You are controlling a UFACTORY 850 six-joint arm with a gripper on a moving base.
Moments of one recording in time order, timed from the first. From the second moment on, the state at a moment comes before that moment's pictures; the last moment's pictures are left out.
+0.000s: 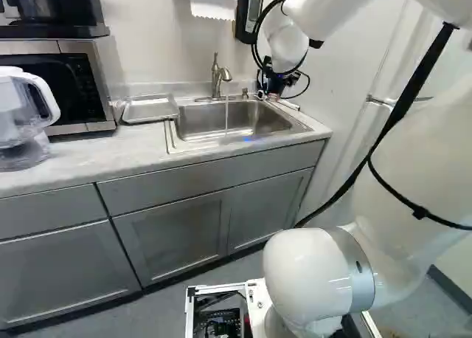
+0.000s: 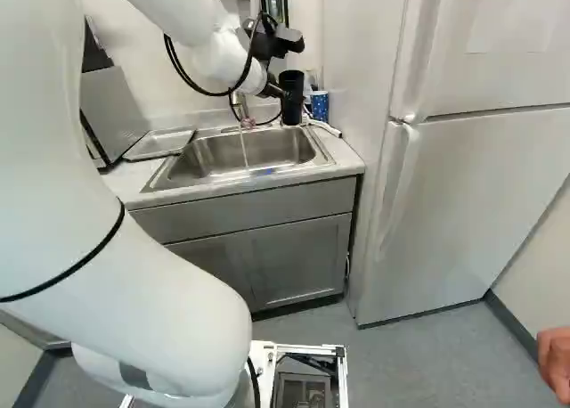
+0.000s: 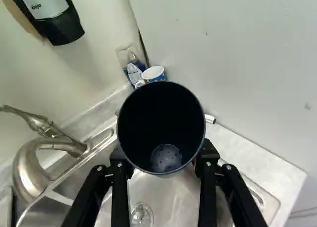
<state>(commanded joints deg) -1.7 5.6 -52.4 65.8 17.6 -40.7</state>
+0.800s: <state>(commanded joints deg) -1.7 5.6 -52.4 49.5 9.9 -38.9</state>
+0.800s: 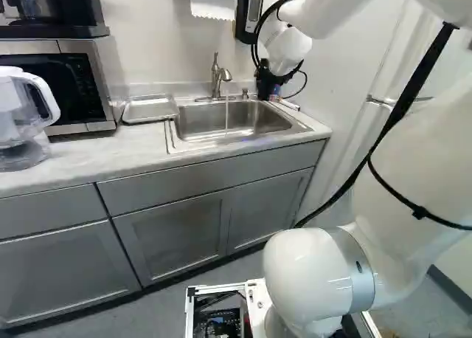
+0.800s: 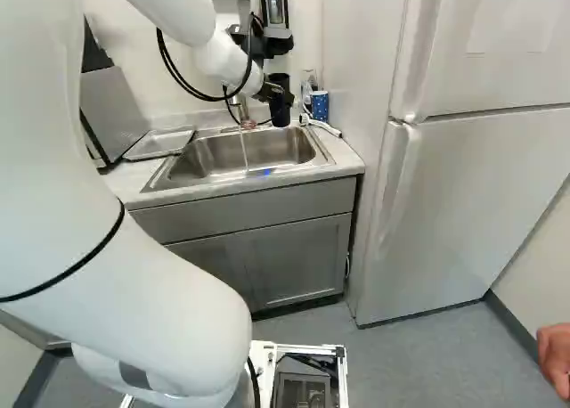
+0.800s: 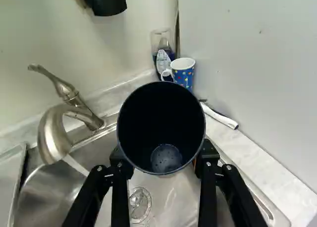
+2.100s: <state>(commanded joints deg) -2.2 3.0 -50.8 20.9 -4.4 -38.9</state>
